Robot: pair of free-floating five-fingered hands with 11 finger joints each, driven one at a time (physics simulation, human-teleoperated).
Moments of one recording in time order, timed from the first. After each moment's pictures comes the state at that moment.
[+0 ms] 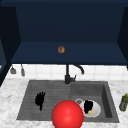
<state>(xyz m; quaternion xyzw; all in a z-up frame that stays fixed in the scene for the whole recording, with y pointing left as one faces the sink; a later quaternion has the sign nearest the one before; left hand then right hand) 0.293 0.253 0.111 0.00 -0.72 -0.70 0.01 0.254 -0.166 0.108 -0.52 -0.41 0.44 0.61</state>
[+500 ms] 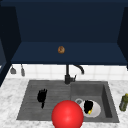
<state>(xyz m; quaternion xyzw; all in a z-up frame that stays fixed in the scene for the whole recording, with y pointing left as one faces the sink) 0.317 0.237 0.127 -0.01 -0.71 -0.70 0.02 0.254 -0.166 0.108 -0.52 -0.41 0.44 0.61</state>
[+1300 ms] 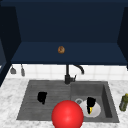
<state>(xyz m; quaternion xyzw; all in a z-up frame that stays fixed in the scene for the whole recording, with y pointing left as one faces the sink) 0.318 0.235 0.128 0.00 -0.72 -0.70 0.00 0.298 -0.196 0.106 -0.49 -0.40 0.45 0.62</state>
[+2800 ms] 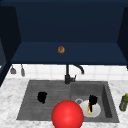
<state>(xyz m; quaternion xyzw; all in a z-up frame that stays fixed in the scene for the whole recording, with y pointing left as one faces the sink) 0.319 0.235 0.127 0.01 -0.72 -0.70 0.00 0.361 -0.227 0.064 -0.48 -0.40 0.47 0.63</state>
